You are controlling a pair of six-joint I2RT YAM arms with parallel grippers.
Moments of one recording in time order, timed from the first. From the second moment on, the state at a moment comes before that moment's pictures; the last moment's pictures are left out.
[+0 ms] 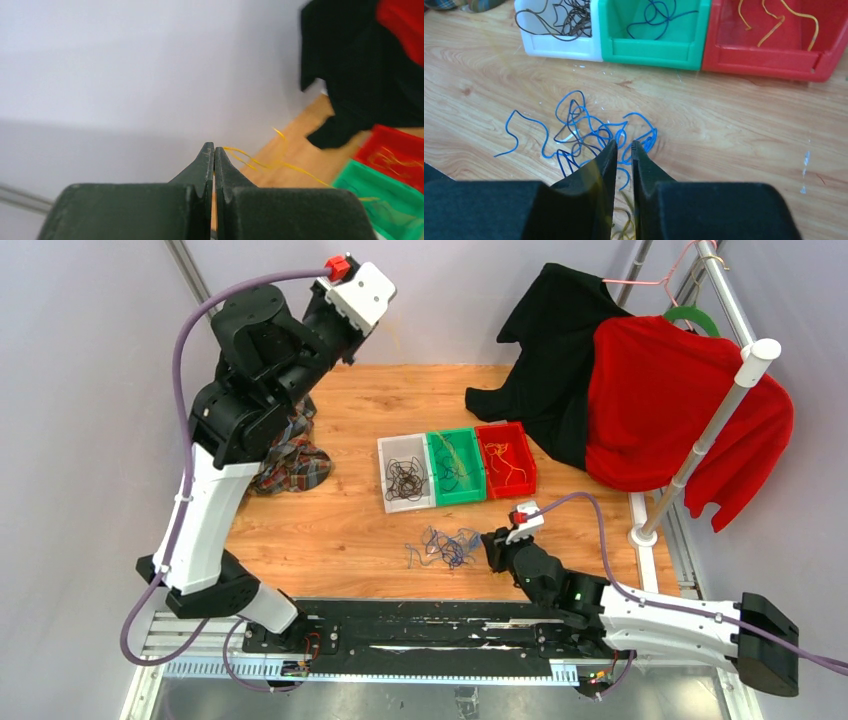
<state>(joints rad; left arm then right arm) -0.68 1.49 2.30 -0.77 -0.11 0.58 1.17 0.78 0.24 0.19 0.66 0.41</state>
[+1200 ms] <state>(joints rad) -0.73 1.78 2.07 -0.63 0.32 0.40 0.99 0.58 0.45 -0.06 0.98 0.29</state>
